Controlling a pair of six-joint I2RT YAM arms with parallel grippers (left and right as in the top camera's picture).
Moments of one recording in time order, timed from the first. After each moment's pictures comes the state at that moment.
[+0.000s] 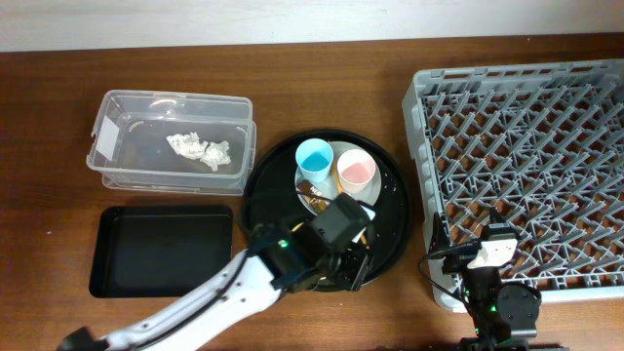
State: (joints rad) left arm -0.94 1.44 1.08 -0.72 0.16 -0.41; right arm -0.01 0.01 0.01 -0.07 -0.07 0.00
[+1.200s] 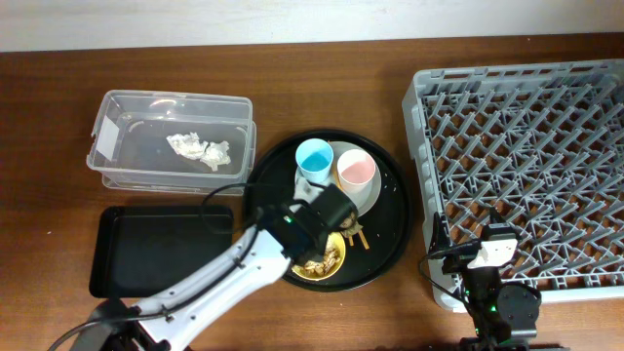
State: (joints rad) left arm -0.83 1.55 1.08 -0.86 -0.28 -0.53; right arm -0.01 0.01 0.01 -0.07 -0.07 0.00
